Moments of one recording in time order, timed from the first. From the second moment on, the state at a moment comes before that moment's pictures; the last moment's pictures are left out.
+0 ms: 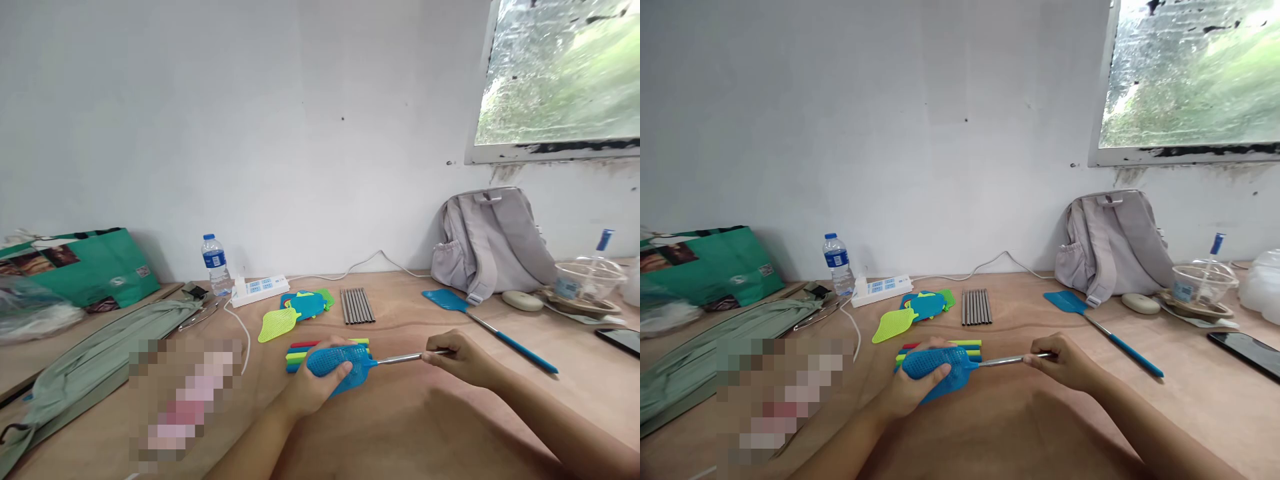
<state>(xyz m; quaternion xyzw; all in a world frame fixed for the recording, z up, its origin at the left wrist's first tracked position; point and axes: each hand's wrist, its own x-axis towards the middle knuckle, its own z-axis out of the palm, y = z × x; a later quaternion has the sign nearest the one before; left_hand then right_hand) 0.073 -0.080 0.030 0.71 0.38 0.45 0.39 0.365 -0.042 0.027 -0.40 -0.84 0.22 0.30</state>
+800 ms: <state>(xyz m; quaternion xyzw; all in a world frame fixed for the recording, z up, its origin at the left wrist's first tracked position) 0.048 -0.052 0.034 0.54 0.44 0.66 0.27 0.363 -0.049 0.035 -0.39 -0.85 0.18 0.32</state>
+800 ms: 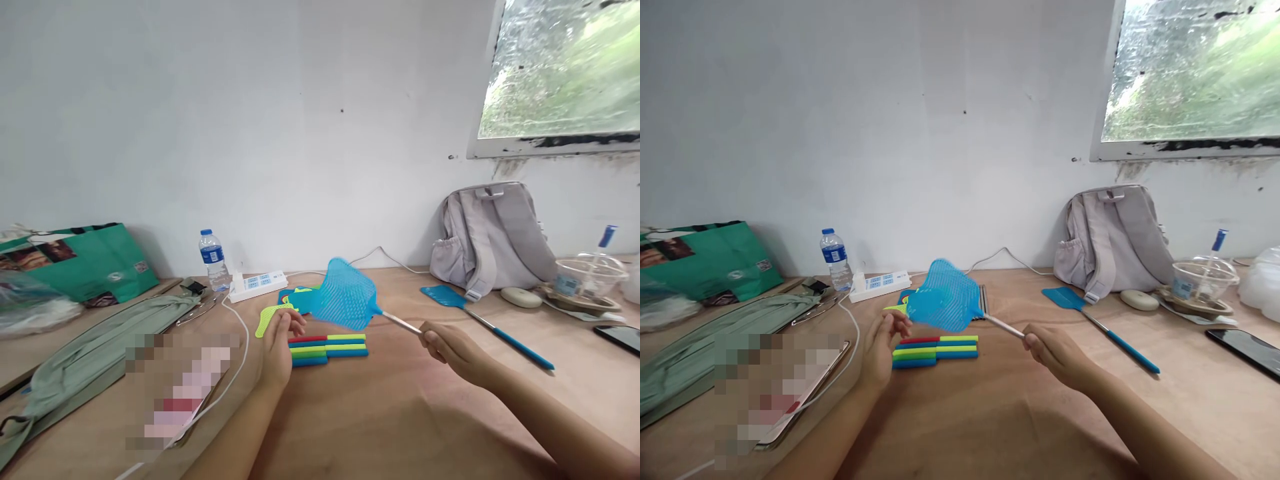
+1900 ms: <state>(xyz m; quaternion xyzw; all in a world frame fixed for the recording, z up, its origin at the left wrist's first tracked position) 0.048 -0.068 0.060 0.86 0.51 0.08 0.01 0.348 -0.033 0.019 -0.33 -0.47 0.59 0.56</state>
